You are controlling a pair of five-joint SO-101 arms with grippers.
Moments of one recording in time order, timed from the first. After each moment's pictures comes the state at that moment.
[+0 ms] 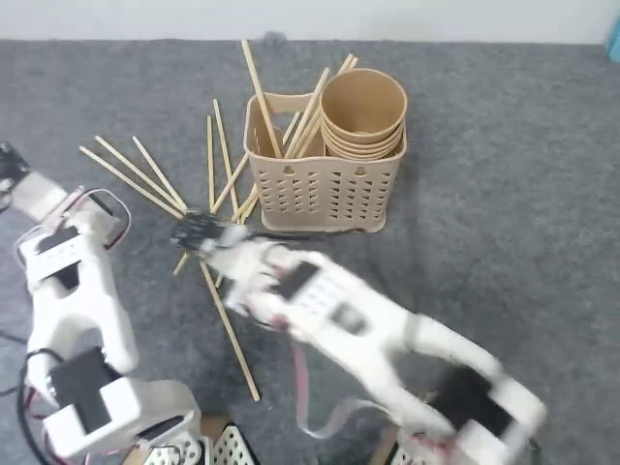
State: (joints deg) left arm -36.6 -4.1 41.5 24.1 22.6; right arm -55.4 1.5 26.5 40.1 12.5
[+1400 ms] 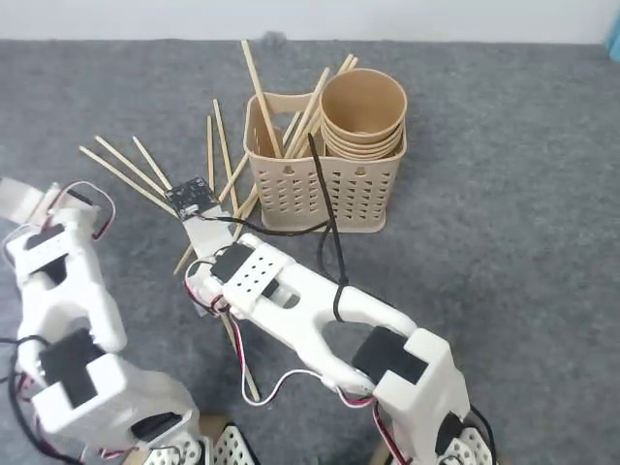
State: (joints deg) left arm -39.7 3.0 36.4 19.3 33.6; right arm -58.7 21.9 3.3 51.3 -24.0
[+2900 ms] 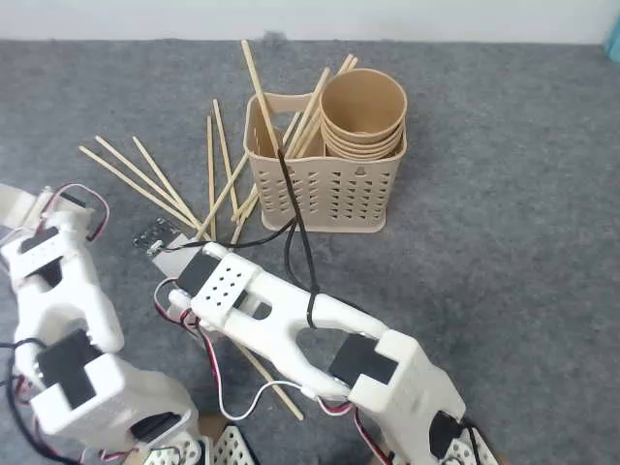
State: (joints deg) left arm -41.3 3.0 36.4 19.4 34.2; right arm -64.4 27.6 -9.8 75.0 -12.4
